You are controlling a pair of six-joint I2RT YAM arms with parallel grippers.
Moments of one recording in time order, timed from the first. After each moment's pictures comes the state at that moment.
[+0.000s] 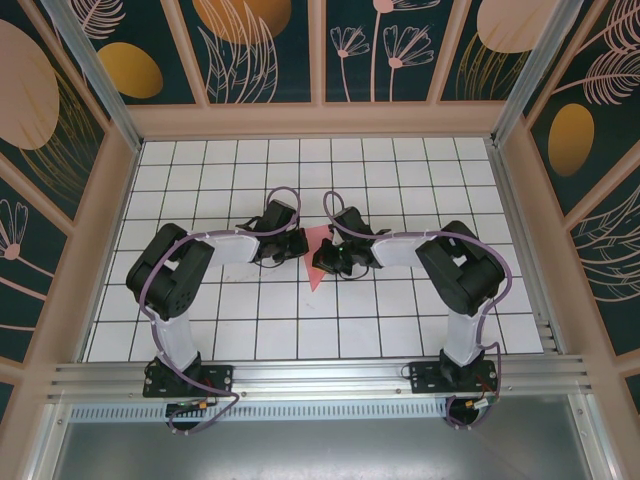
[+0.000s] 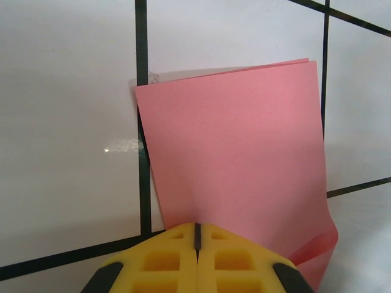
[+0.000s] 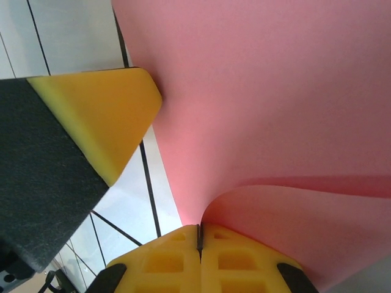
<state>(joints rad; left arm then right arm) -0.57 1.86 0.96 -0.05 0.21 -0.76 0.70 1.87 0.96 -0.02 -0.46 0.93</state>
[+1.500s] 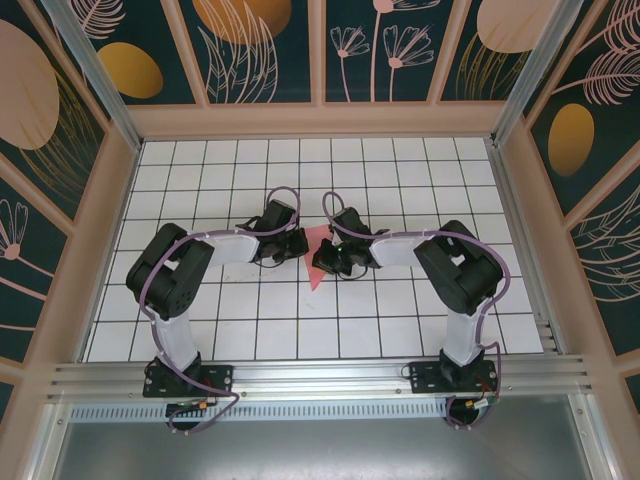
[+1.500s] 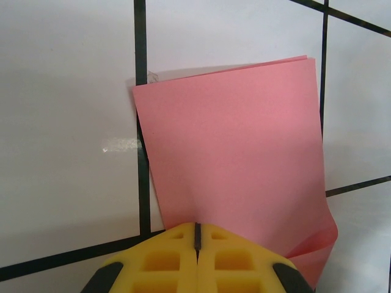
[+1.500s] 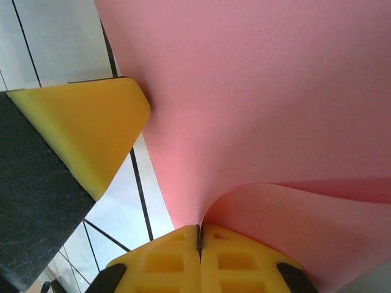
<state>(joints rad) -0.57 1.86 0.96 -0.05 0.22 -0.76 0.70 1.88 0.96 -0.03 -0.42 0.96</state>
